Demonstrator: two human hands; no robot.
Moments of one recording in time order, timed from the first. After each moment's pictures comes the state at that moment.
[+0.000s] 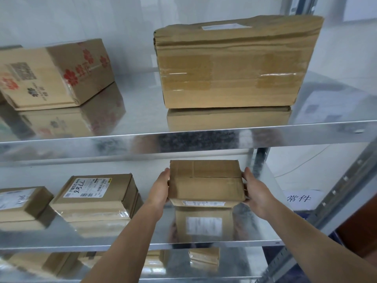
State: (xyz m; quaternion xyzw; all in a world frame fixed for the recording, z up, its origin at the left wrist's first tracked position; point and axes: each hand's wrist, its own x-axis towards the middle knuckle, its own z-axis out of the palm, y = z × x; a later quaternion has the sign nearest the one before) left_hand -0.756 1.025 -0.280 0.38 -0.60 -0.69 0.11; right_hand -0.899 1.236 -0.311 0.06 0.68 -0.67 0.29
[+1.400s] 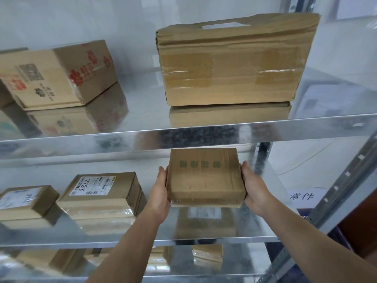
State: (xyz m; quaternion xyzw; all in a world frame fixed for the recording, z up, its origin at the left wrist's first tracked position) left_hand -0.742 1.027 -0.293 0.30 -0.55 -0.77 0.13; right_hand -0.881 1.227 -0.298 0.03 0.64 -0.71 0.30
